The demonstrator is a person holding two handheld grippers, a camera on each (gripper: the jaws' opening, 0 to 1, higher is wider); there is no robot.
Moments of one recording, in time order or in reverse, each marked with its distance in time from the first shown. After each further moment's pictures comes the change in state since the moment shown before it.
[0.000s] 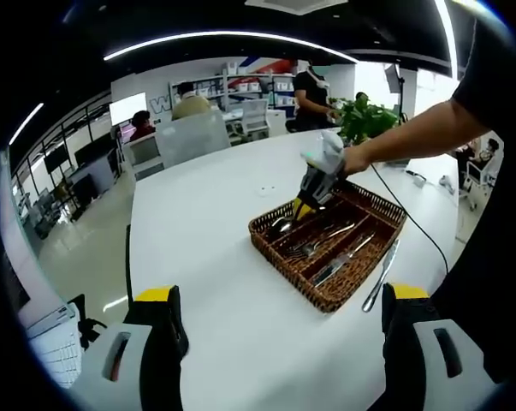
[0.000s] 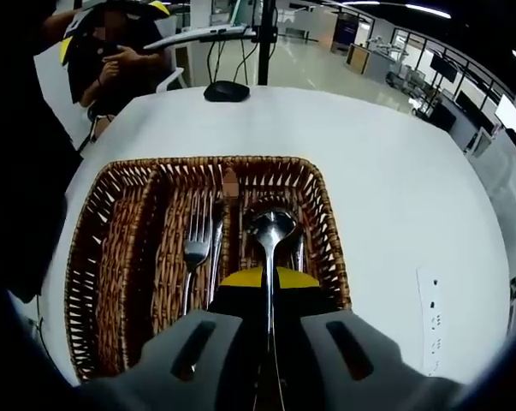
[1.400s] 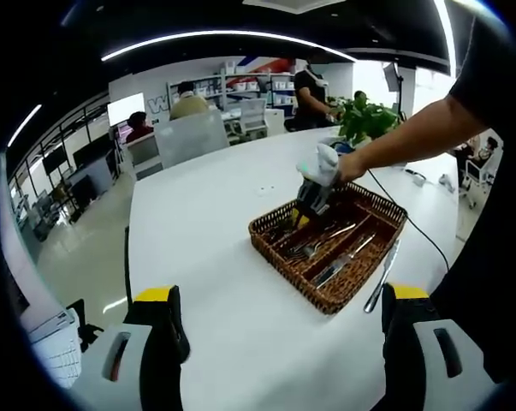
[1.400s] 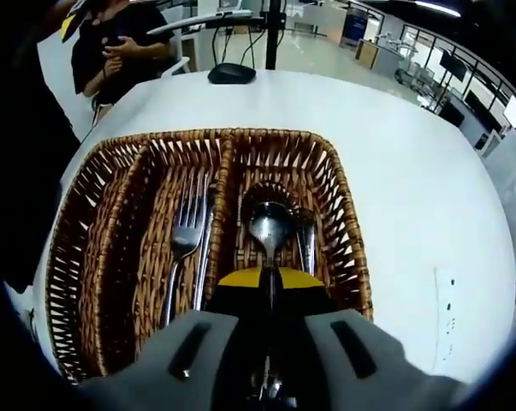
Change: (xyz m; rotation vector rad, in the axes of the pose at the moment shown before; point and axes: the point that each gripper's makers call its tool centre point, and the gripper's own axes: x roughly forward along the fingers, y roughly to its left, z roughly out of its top) left arm 0.006 -0.002 0.004 0.010 0.002 -0.006; right arm 0.019 -0.006 -0.018 -0.012 0.032 -0.031
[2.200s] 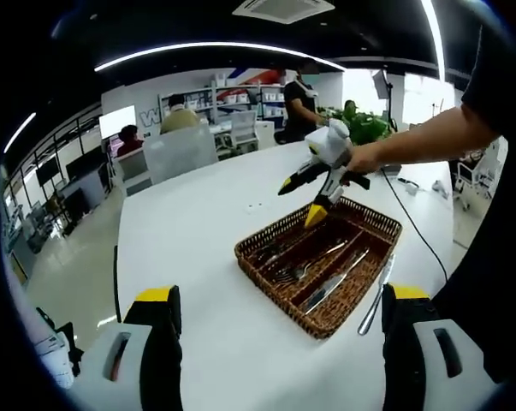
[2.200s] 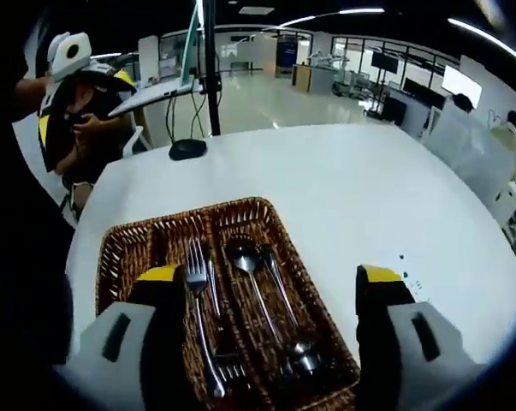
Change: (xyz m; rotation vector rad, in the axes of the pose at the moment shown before) left arm 0.027 -0.018 0.027 0.034 -0.069 -0.048; right arm -0.103 -0.020 0.032 0.327 -0.264 -0.197
